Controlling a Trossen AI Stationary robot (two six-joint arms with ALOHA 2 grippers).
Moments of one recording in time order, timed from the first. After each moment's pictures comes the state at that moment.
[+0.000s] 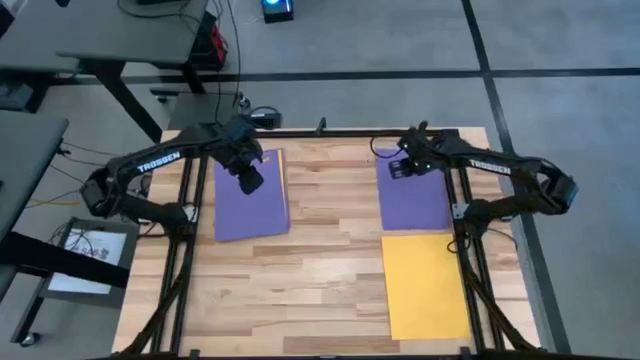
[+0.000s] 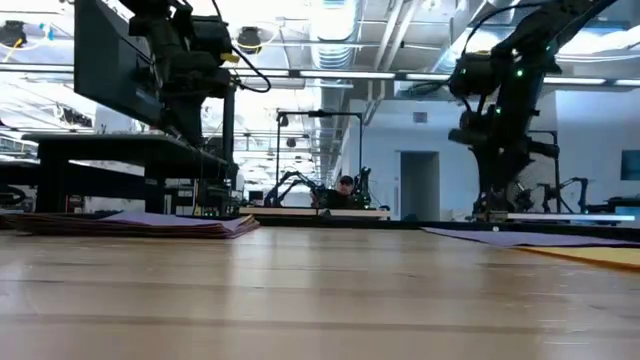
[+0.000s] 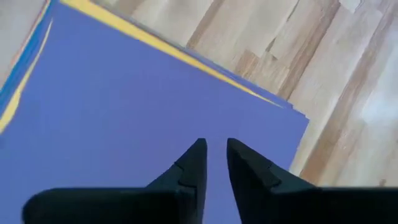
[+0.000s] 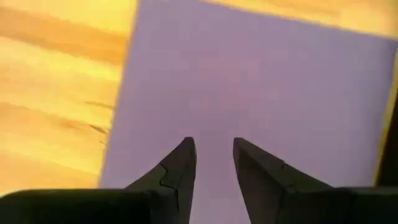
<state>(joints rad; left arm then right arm) 0.63 1.31 1.05 -0.91 0.20 0.04 -0.66 1.25 0.77 -0.65 0.19 0.61</state>
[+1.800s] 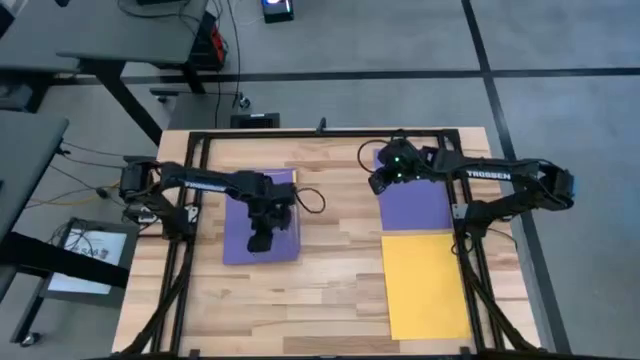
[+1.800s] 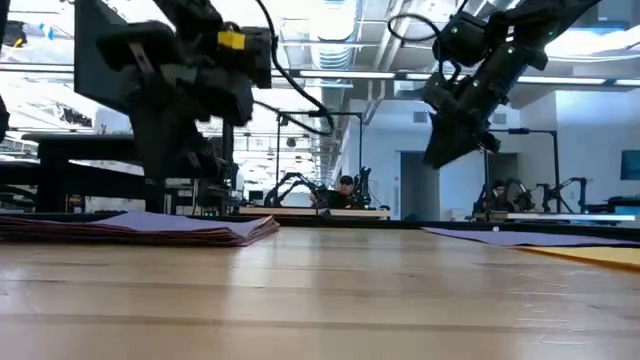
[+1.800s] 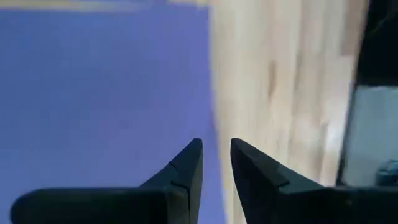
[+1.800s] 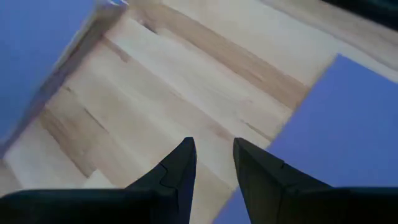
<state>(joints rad) 0.15 1.57 1.06 -0.98 0.44 0.13 -0.39 1.27 0.77 -0.31 0.08 0.46</state>
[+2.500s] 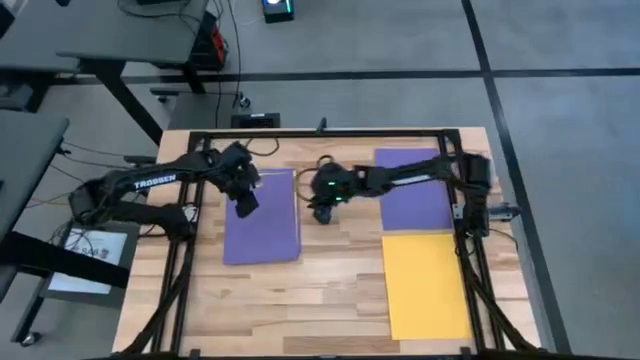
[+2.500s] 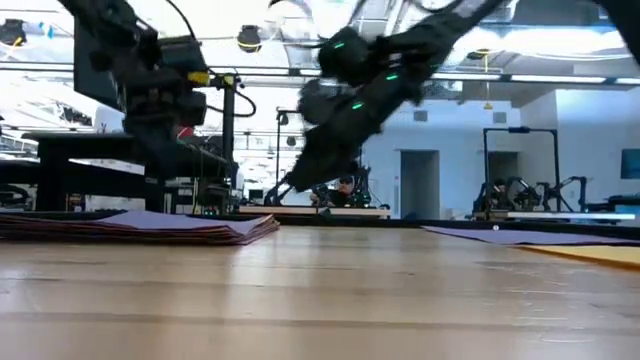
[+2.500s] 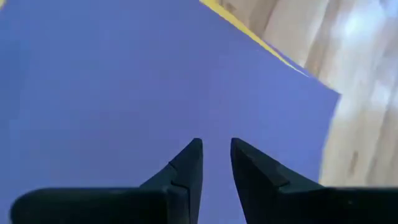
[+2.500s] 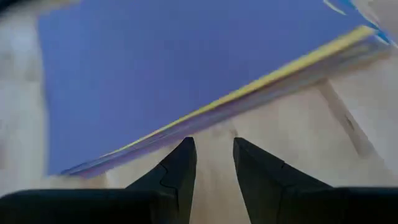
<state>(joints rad) 0.56 1.16 0.63 -0.58 0.40 -0.08 -0.19 2.04 1.36 -0.13 -0.11 0.19</state>
